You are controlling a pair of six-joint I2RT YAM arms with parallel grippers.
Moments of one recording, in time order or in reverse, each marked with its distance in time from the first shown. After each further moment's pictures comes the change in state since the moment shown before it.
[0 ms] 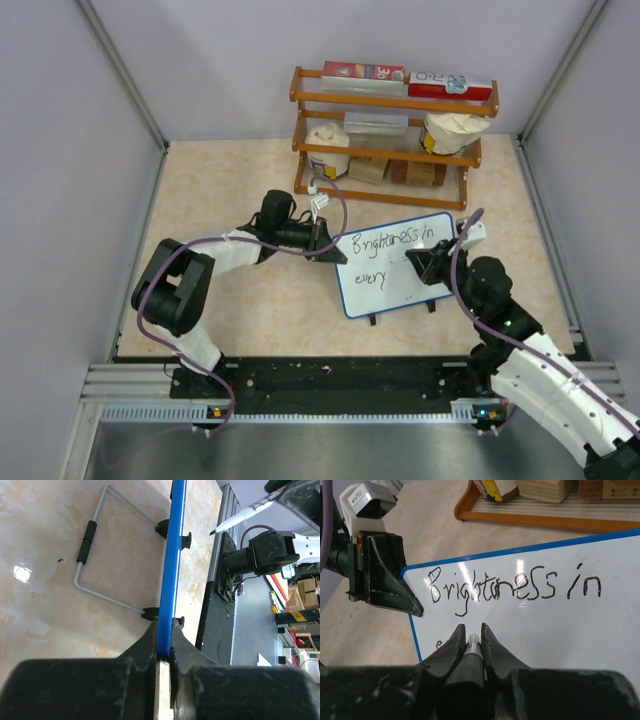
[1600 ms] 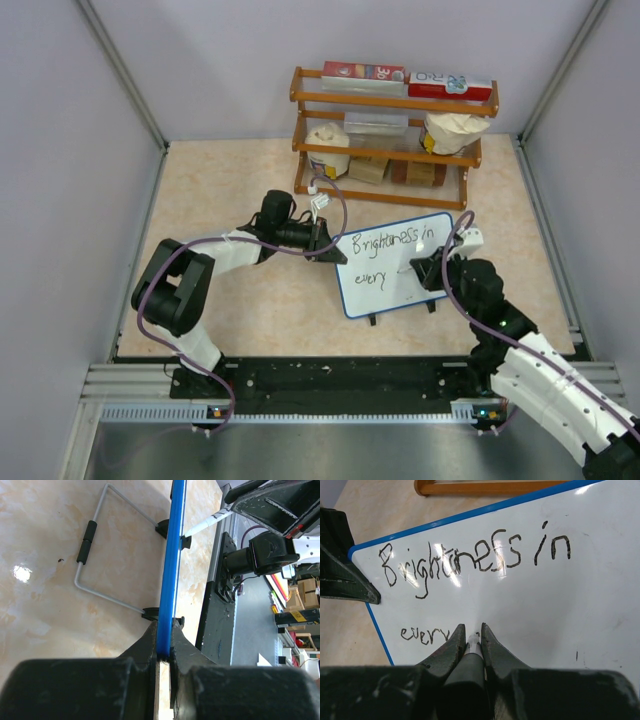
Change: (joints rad) left arm 0.000 0.000 0.000 0.000 0.000 0.000; right arm -0.043 0.000 -0.053 -0.058 0.059 0.002
